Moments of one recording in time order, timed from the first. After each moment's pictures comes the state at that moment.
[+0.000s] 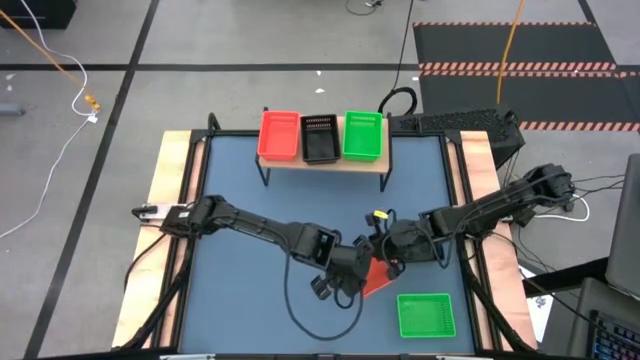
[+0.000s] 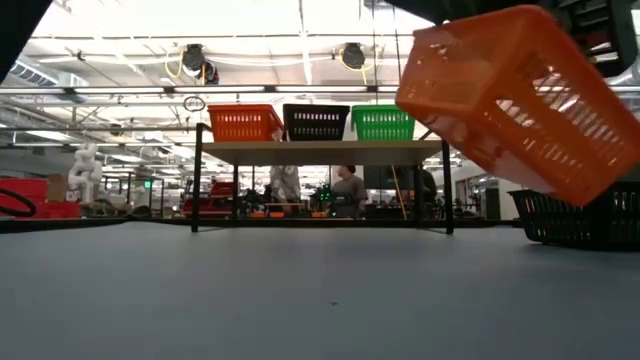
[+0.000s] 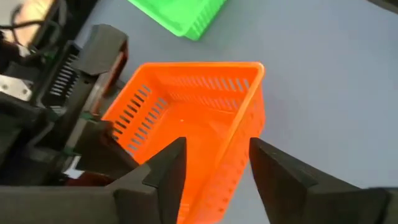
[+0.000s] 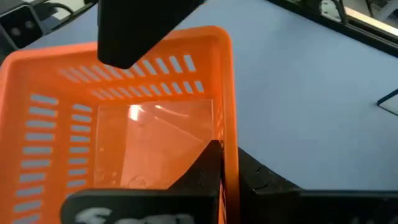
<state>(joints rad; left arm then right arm) -0.30 2.24 2.22 -0.97 -0.02 0.65 0.28 1.28 0.60 0.12 0.03 -0.21</state>
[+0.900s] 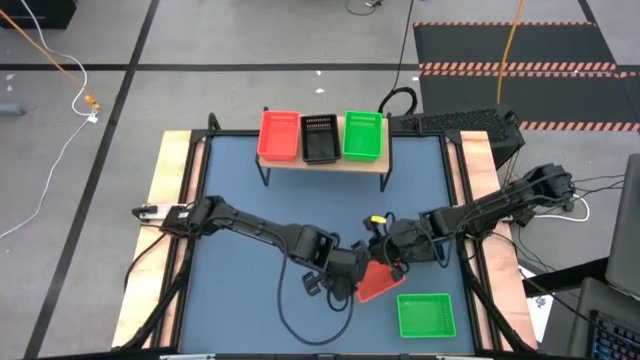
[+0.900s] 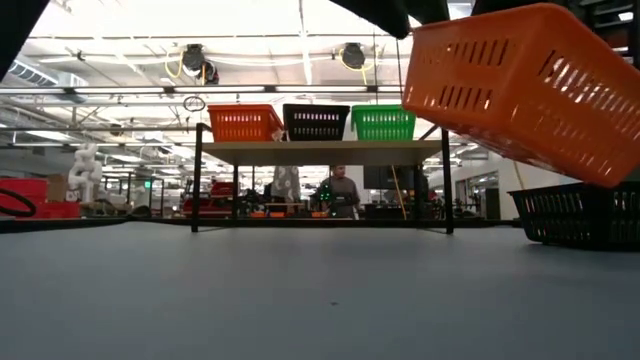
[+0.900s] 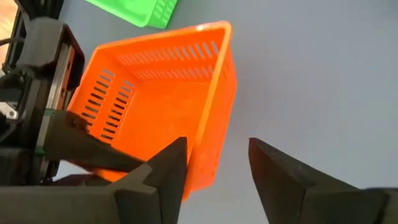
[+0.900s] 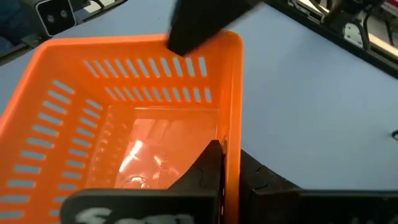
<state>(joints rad) -0.31 2.24 2.22 -1.07 -0.03 0.82 0.28 1.28 0.60 0.13 -0.06 -0.33</state>
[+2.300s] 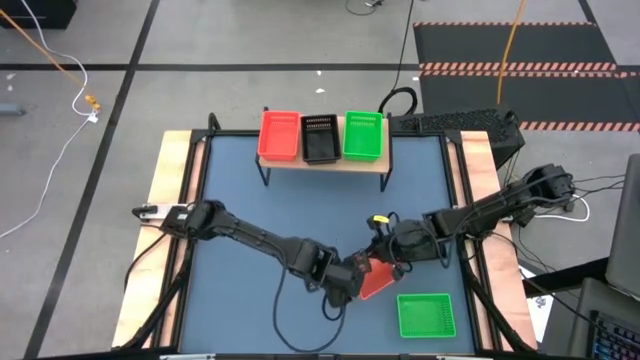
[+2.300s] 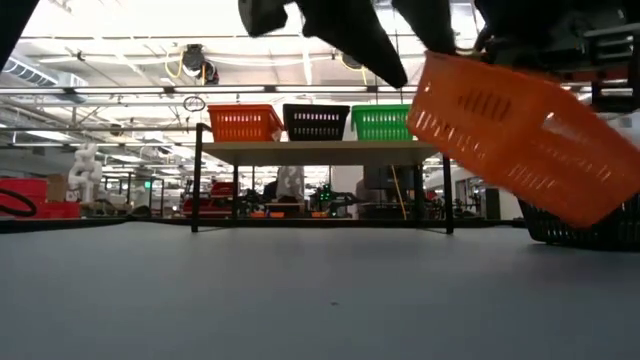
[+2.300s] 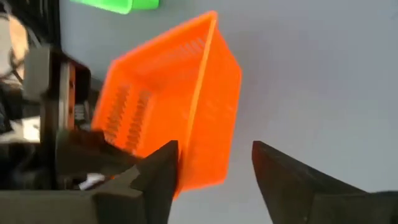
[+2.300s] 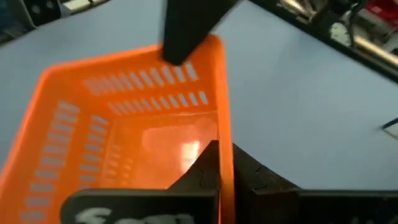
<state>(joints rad) -0.36 2.24 2.11 -1.00 -0.21 1.01 0.28 1.28 0.48 0.31 -0.03 -0.32</state>
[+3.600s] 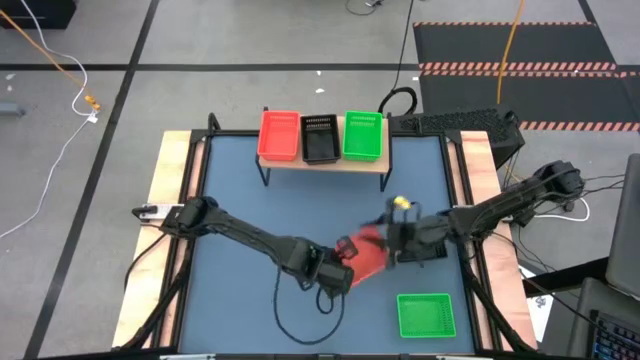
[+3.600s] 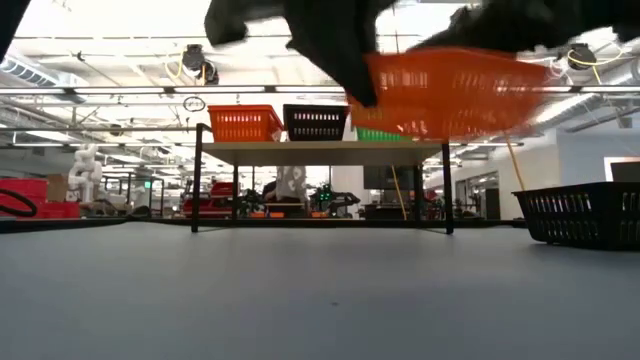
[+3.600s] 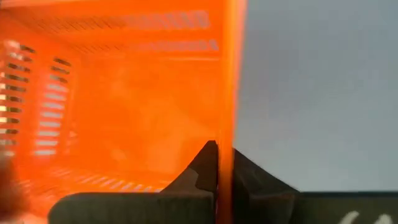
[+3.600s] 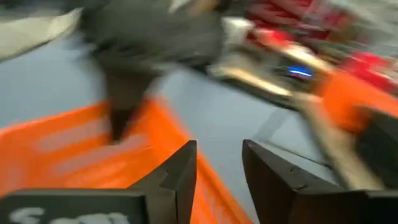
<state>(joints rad) -0.37 2.15 1.95 -1.02 -0.32 0.72 0.33 1.14 0.47 0.42 0.40 -0.26</state>
